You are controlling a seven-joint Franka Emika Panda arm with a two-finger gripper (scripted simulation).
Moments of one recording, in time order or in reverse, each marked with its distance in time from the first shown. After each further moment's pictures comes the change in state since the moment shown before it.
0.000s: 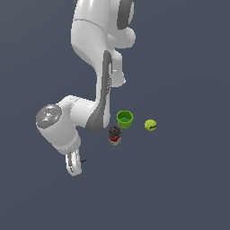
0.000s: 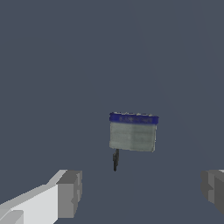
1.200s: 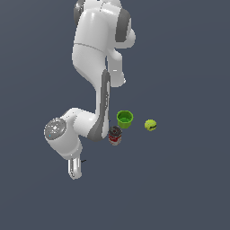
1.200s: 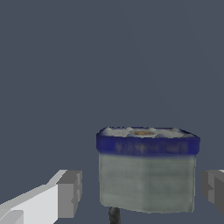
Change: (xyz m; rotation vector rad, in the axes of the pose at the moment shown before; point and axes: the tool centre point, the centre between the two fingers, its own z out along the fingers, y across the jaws) arm 0.009 0.004 0.064 -0.004 0.004 0.067
